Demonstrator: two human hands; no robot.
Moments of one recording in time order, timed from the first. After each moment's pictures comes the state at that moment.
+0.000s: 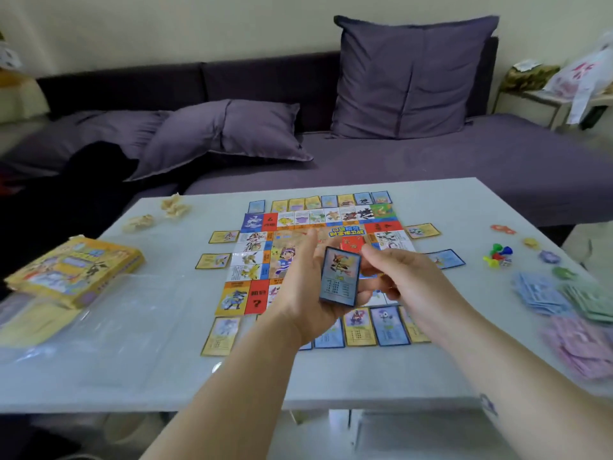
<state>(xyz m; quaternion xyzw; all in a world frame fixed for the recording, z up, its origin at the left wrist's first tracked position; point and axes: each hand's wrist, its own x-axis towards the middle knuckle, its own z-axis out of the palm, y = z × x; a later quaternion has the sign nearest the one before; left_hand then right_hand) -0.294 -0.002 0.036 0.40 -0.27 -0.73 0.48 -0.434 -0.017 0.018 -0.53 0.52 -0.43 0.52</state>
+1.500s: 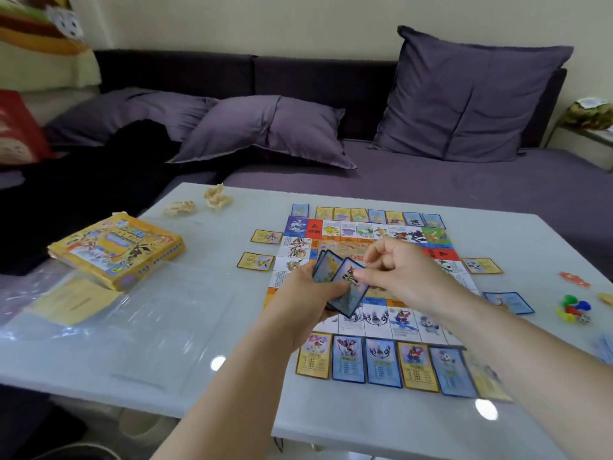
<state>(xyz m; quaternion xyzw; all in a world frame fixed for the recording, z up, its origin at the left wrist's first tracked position) -0.205 -0.031 0.008 0.53 -0.35 -0.59 0.49 -0.354 -0.070 0.035 -0.72 0.51 -0.26 0.39</state>
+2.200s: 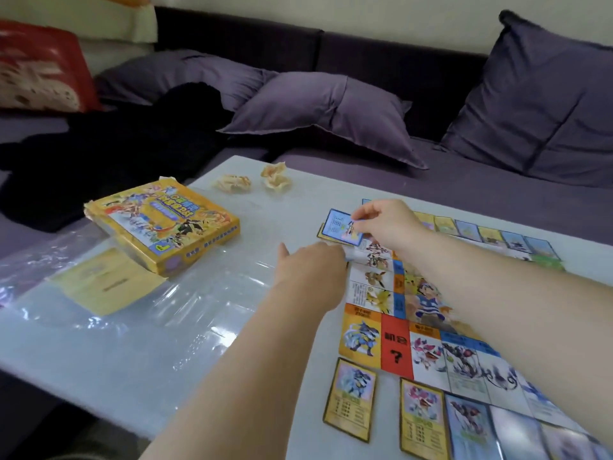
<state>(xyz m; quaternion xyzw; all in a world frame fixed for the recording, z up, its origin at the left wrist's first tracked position) -0.080 -0.098 -0.027 0.76 -0.63 -0.12 0.07 -0.175 -0.207 -0.013 -0.72 0.53 -0.25 0.36</state>
